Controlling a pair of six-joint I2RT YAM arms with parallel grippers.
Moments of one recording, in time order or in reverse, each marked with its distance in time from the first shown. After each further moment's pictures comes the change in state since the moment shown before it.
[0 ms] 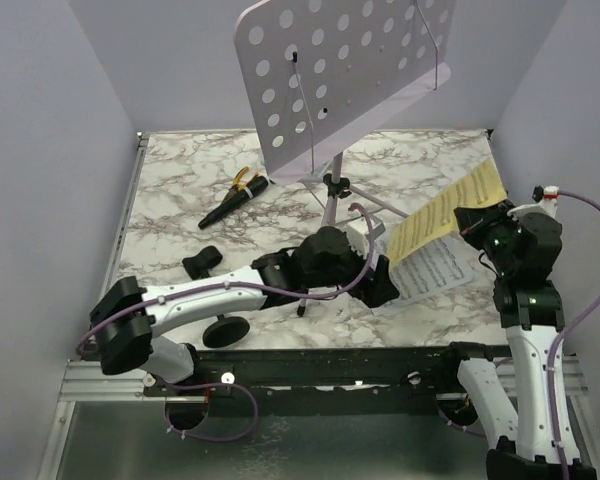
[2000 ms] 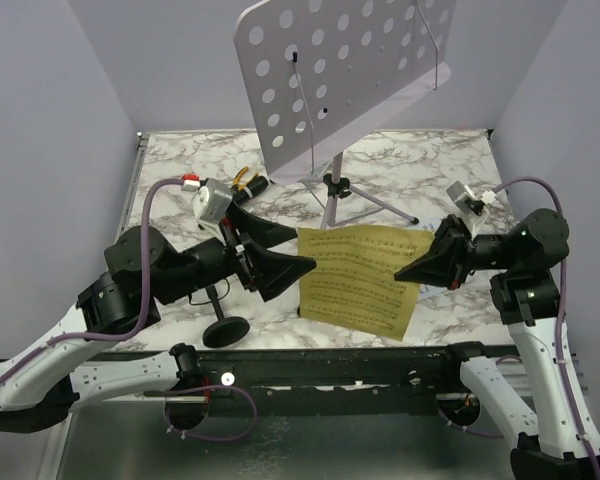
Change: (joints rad) left arm 0.034 -0.727 0.116 -0.335 -0.101 0.053; right arm 0.171 0.030 0.096 0.393 -1.402 -0.134
